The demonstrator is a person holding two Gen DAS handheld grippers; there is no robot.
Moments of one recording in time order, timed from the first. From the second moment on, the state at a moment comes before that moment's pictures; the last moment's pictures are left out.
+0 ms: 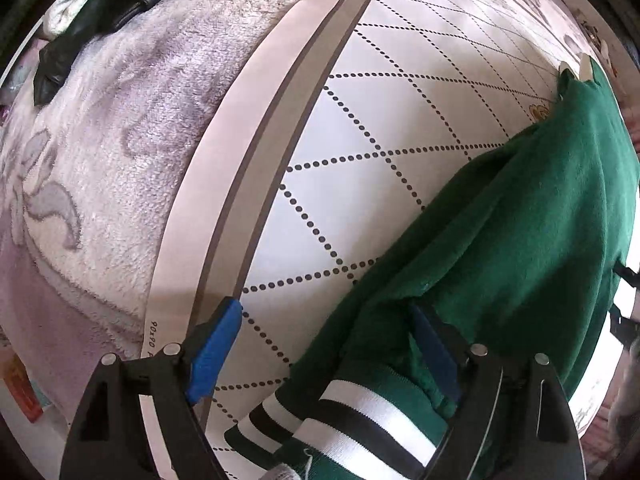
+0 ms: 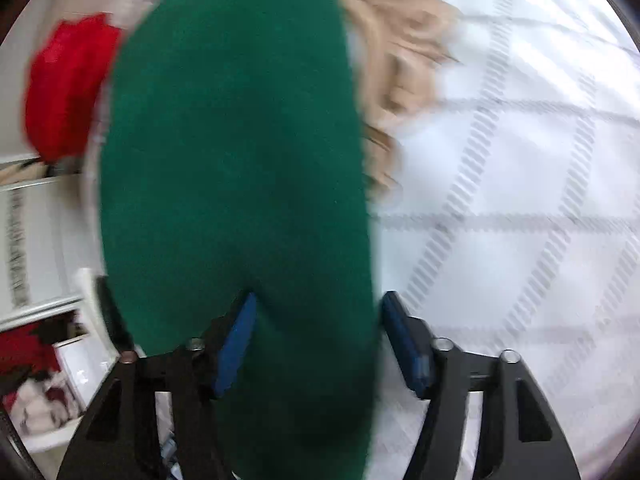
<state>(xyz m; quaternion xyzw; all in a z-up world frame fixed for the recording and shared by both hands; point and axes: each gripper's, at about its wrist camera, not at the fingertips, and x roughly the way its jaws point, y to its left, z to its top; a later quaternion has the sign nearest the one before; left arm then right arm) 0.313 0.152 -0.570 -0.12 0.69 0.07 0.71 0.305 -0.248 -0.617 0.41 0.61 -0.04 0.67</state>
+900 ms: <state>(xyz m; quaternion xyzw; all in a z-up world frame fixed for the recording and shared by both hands) 0.219 0.076 -0.538 -0.25 0.67 0.10 0.69 0.237 -0.205 -0.562 0.30 0.72 0.05 0.62</state>
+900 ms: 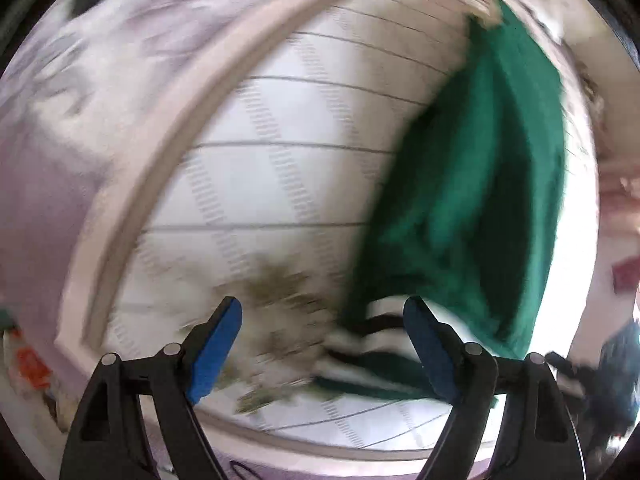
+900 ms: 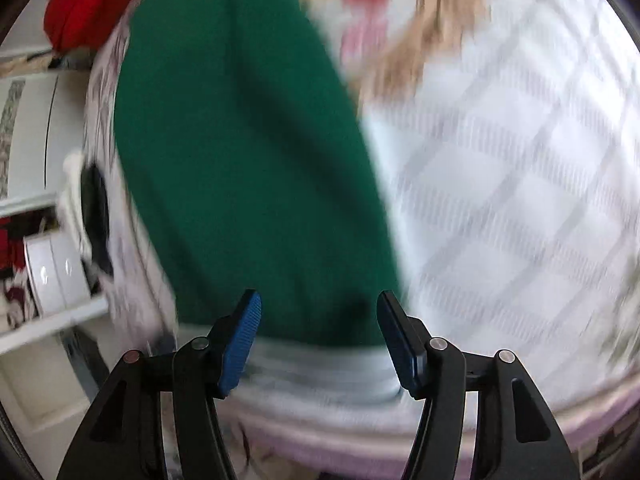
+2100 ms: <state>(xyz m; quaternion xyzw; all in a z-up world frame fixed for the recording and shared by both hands) 0.155 0.113 -0.532 -0.33 0.63 0.00 0.70 0.181 -0.119 -0.584 0.34 0.76 0.12 0.54</state>
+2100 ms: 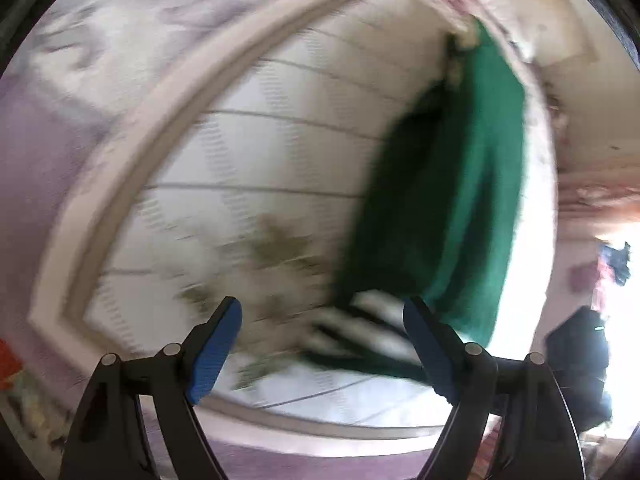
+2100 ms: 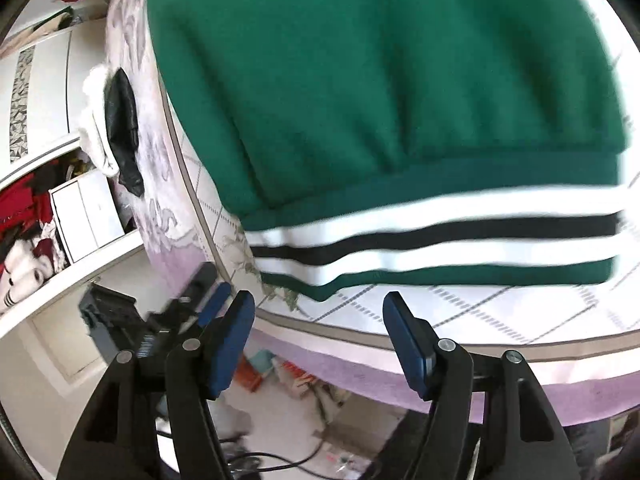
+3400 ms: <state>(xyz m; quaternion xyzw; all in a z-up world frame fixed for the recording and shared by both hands) 0.150 0.110 -0.578 -0.31 0.68 -0.01 0.66 0.179 -0.269 -0.626 0.35 0.75 0.02 0.56</state>
